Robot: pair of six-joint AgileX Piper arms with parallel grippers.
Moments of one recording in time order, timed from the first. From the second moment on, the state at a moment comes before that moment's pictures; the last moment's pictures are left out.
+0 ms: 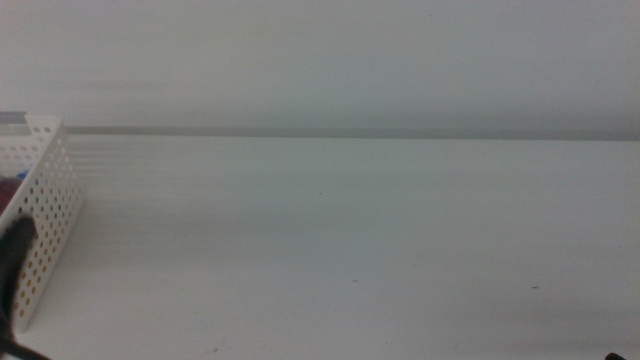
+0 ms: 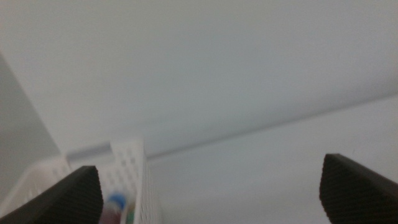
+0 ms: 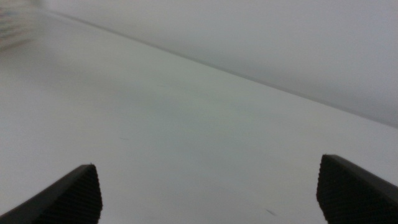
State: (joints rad) left arm -0.09 0.27 -0.41 -0.01 0.36 0.18; right arm 0.48 0.08 -0.25 -0.03 0.53 -0.11
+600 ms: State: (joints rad) left arm -0.02 0.01 0.00 -0.05 0.27 0.18; right arm 0.12 0.00 -0.01 -0.04 0.39 -0.11
